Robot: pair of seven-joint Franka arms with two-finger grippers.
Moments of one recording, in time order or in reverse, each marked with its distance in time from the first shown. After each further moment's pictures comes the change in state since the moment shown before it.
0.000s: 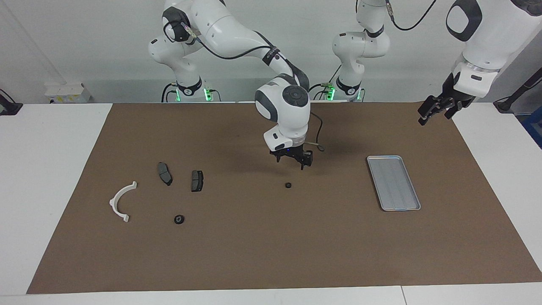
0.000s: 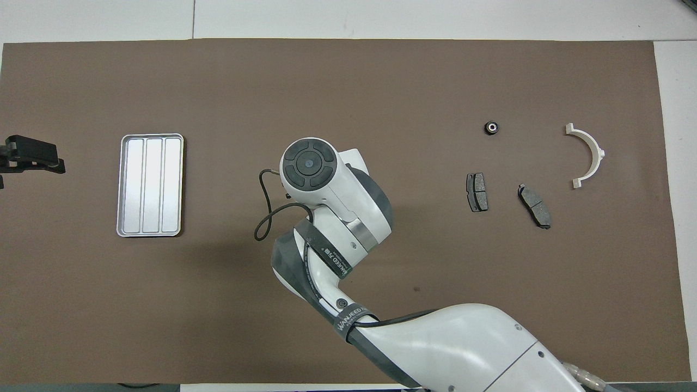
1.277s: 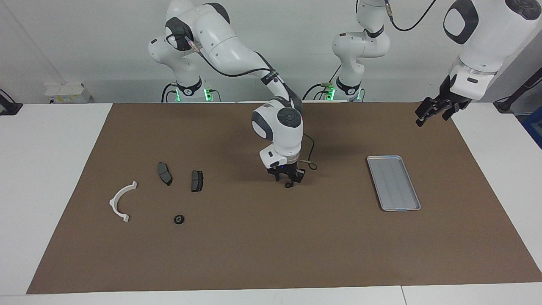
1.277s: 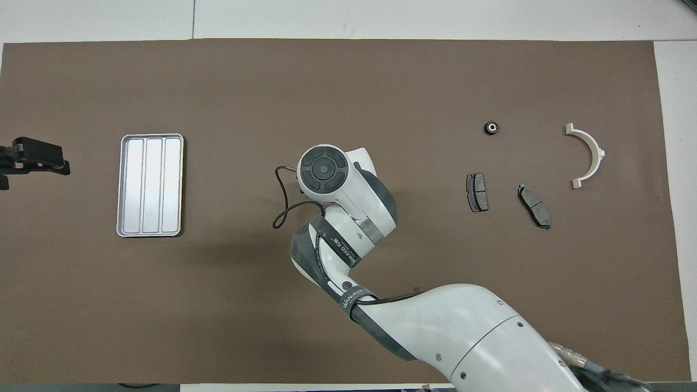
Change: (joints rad) left arm -0.001 0.000 -0.007 -0.001 0.000 0.000 0.000; right arm -0.015 0.035 -0.006 -0.051 -0.038 0.148 0.000
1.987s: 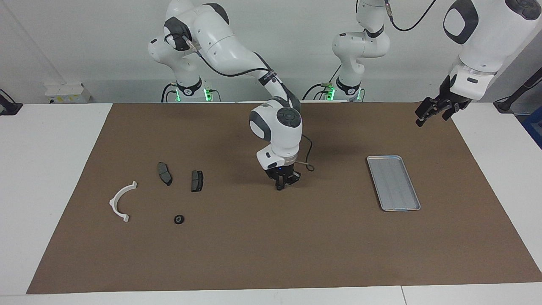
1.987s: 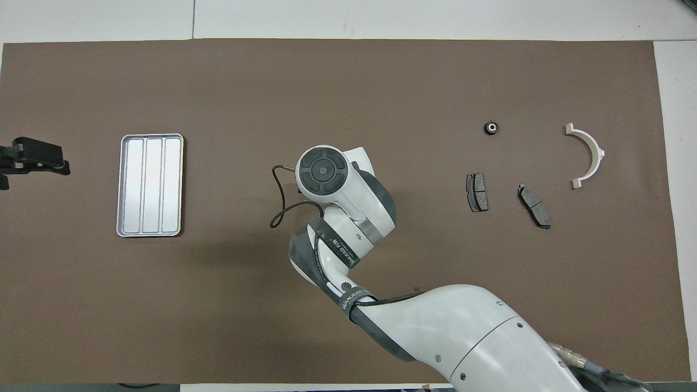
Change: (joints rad) left arm 0.000 0.000 0.000 0.000 0.000 0.000 0.000; right arm -0.061 -0.010 -0.014 0.076 -0.065 -0.153 -0.116
